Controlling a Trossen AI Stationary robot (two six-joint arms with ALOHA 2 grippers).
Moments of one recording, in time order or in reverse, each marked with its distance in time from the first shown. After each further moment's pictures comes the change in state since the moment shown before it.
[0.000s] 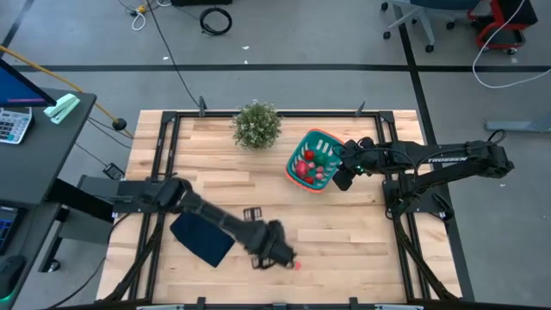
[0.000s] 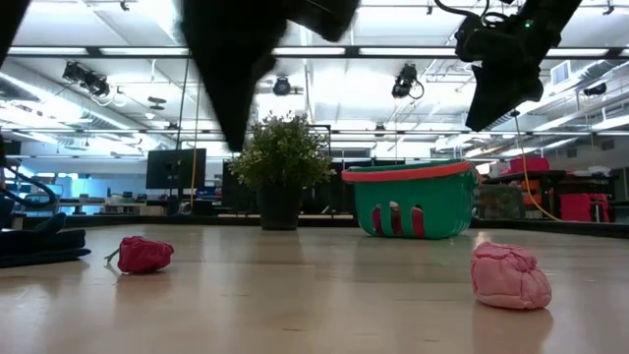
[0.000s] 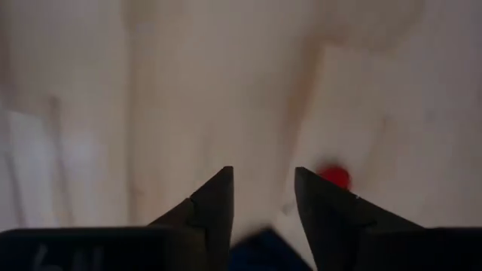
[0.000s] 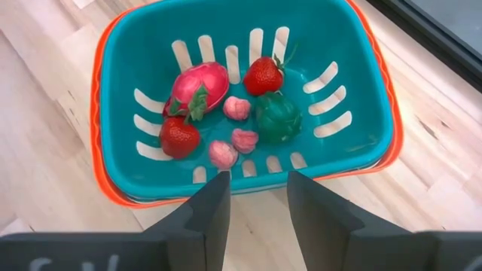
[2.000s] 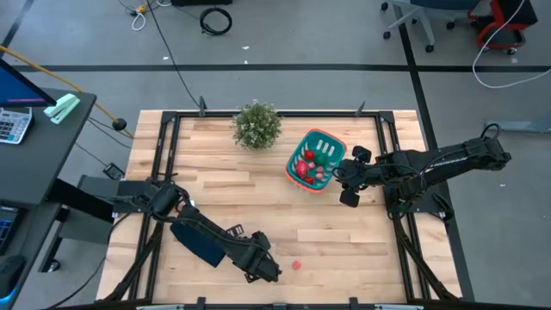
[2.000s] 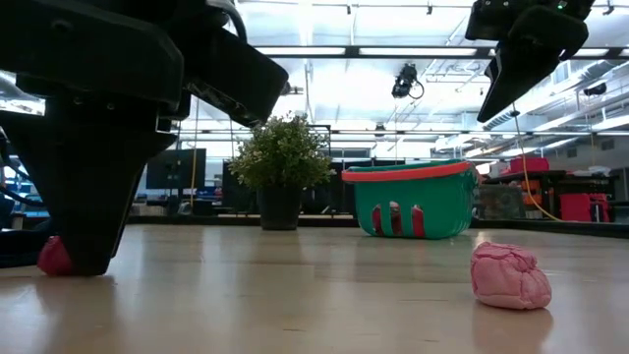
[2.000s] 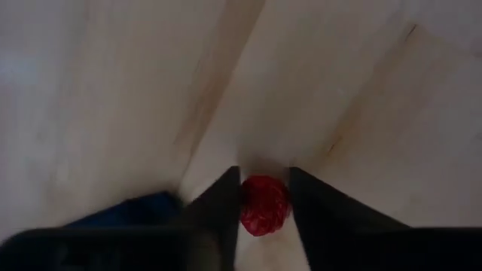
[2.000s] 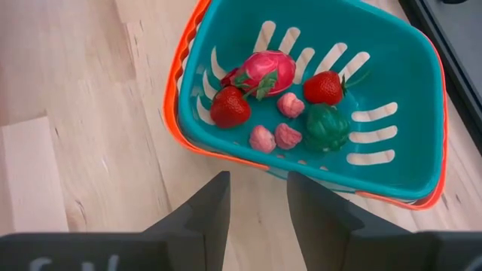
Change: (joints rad) left arm -0.108 -0.005 -0.275 0.228 0.144 -0.381; right arm 0.196 0.005 -0.002 -0.003 0.019 -0.245
